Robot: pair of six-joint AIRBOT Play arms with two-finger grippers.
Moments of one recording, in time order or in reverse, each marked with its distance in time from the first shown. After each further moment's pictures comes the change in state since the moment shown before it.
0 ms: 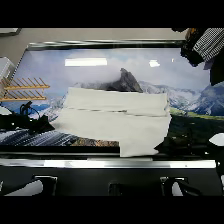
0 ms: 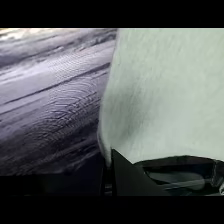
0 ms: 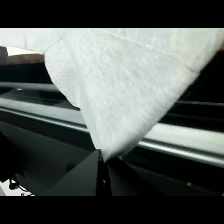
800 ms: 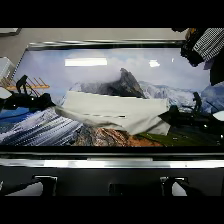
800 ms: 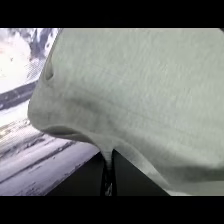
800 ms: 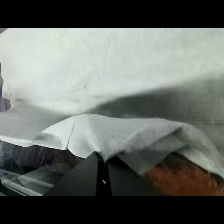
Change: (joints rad) left arm -0.197 -0.076 0.311 0.003 0.203 -0.127; right arm 0.049 -0.394 0.311 0.220 -0.372 -0.040
